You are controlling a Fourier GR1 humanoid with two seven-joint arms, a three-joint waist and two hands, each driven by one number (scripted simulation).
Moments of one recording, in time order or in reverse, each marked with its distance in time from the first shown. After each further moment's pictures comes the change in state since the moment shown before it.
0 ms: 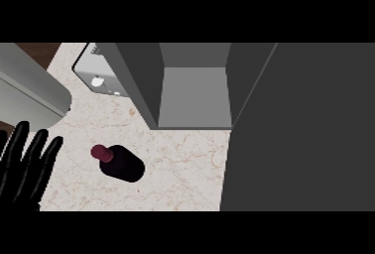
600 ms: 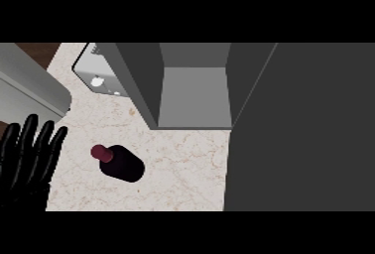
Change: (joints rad) left arm 0.002 0.012 0.093 0.168 0.061 -0.117 -0.237; right arm 0.206 0.024 -0.004 0.108 -0.005 0.082 -0.343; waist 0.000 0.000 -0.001
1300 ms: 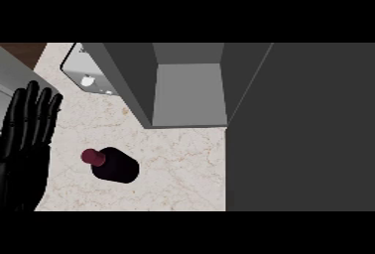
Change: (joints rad) left arm -0.210 0.067 0.076 0.176 -0.189 0.043 -0.104; right arm -0.113 0.022 -0.134 0.268 0.075 -0.080 -0.256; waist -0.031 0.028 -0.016
